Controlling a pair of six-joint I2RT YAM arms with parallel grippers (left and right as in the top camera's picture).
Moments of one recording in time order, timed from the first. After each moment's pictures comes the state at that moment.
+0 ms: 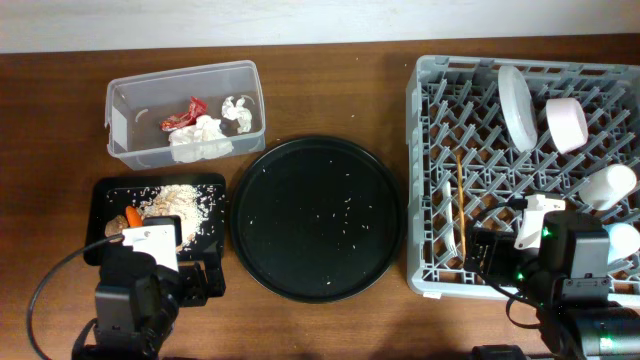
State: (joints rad) left arm -0.12 0.57 0.84 -0.98 -0.03 -0.16; right arm -0.01 0.72 0.96 -1.10 -0.02 0.16
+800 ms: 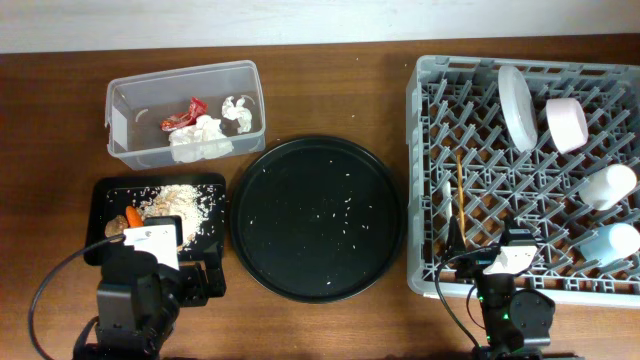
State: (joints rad) left arm -0.12 0.57 0.83 -0.98 -0.03 -0.16; right arm -0.01 0.01 0.01 -0.07 -0.02 0.06
